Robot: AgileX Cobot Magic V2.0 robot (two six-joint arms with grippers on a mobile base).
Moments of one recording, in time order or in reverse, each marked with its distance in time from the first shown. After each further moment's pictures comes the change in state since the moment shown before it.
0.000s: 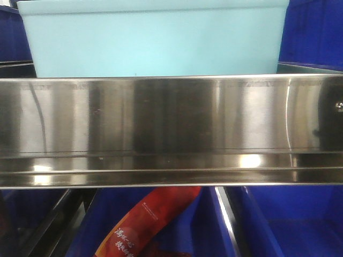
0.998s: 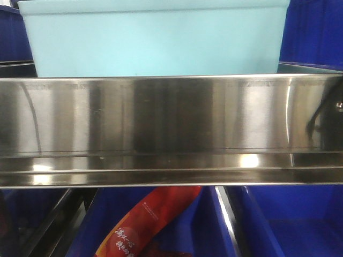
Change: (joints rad) left arm 0.033 0.133 -0.148 -0.092 0.188 0.049; right arm 0.058 0.194 -0.209 0.010 0.187 0.015
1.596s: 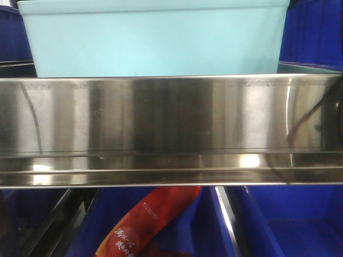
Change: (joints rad) left arm 0.002 0.023 0.076 0.005 -0.082 0.000; right arm -0.007 0.070 0.000 0.026 0.007 0.000
